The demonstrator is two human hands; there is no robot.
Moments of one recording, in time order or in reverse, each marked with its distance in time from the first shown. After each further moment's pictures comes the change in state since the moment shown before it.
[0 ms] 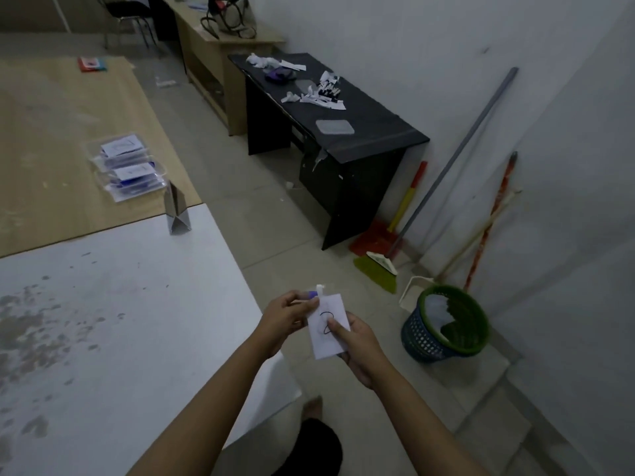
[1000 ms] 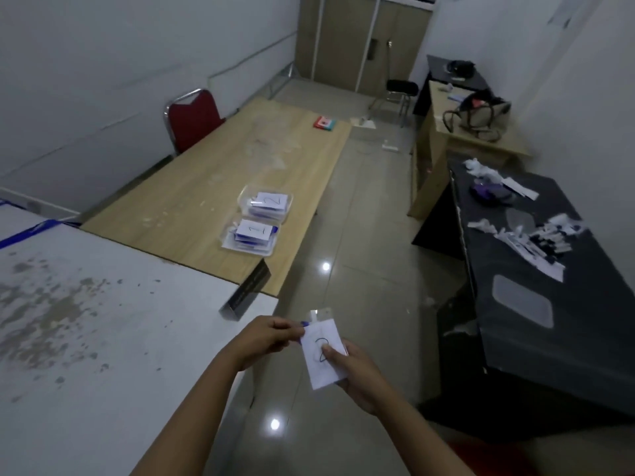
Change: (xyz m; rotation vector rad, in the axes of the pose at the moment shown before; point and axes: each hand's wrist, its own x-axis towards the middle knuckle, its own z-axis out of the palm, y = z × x) left_hand 0.227 0.166 -0.130 0.042 0.618 0.070; right_hand 0.421 -0.205 0.072 -0.416 -0.830 0.221
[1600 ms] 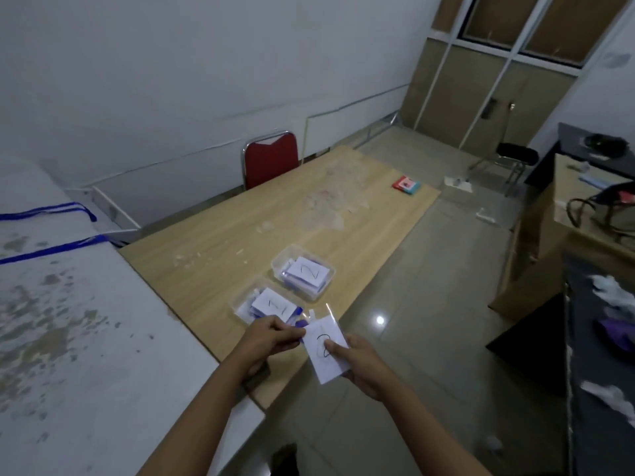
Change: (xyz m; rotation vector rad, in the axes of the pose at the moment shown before) left_hand 0.188 0.088 -0.081 -0.490 0.560 0.055; right_hand 0.267 -0.182 -0.043 -0.289 -0.344 0.004
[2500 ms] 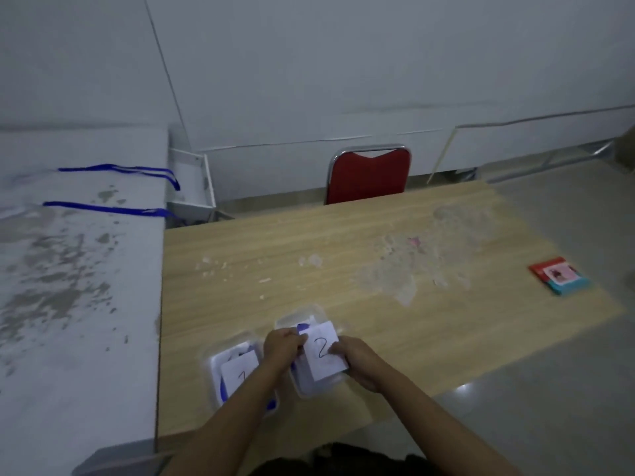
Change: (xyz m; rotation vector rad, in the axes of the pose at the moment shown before) left_hand 0.247 0.030 0.044 0.048 0.837 -0.221; right_hand 0.323 -0.103 -0.088 -0.407 -0.422 0.263
